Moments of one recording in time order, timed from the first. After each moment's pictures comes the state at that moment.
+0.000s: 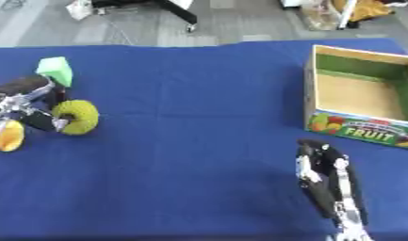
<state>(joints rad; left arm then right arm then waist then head) -0.54 0.71 -0.30 -1.54 -0.60 0.20 -0.40 0.07 -0.22 0.21 -1.81 0.22 -0.19 -0.31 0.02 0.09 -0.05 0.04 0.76</state>
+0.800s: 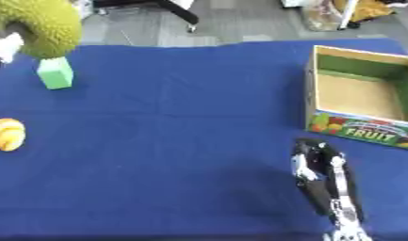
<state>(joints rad) -0.45 0.67 -0.07 -1.98 -0.02 0.15 -0.06 0.04 -0.23 0.21 -1.83 0.21 -0.18 -0.31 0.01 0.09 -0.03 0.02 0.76</state>
